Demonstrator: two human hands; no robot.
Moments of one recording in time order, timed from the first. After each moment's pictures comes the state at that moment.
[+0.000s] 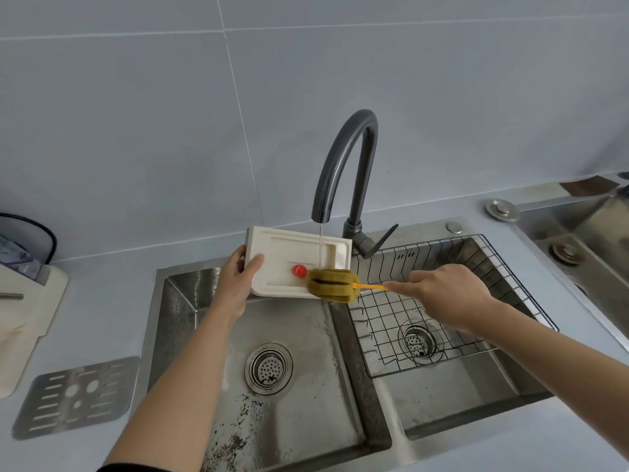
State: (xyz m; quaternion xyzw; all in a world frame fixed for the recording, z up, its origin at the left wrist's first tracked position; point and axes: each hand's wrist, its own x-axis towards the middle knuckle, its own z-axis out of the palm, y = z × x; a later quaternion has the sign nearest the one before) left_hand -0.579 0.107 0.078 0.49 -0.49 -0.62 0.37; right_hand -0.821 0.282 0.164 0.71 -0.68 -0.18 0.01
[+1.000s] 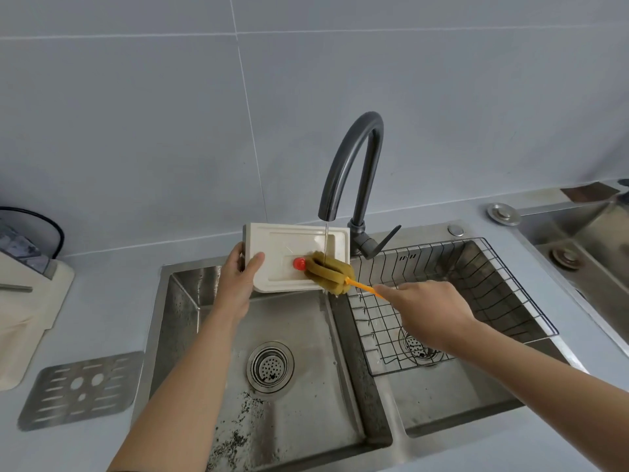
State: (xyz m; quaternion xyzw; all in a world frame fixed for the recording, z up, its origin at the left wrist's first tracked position) left_hand -0.573 0.114 0.084 0.47 -0.45 -0.63 0.41; right_hand -0.785 0.286 0.154 0.68 -0.72 -0.09 0.00
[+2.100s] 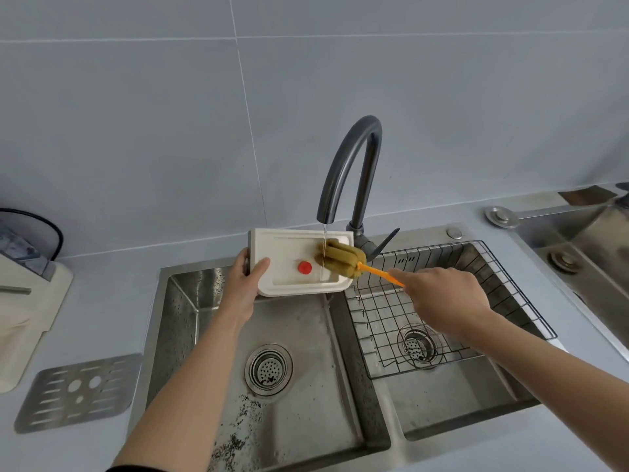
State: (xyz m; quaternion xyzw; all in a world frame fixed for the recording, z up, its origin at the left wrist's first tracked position) left_hand -0.580 0.117 0.077 0.47 -0.46 -0.65 0.39; right_hand -0.801 0.284 0.171 0.63 -0.78 -0.06 0.01
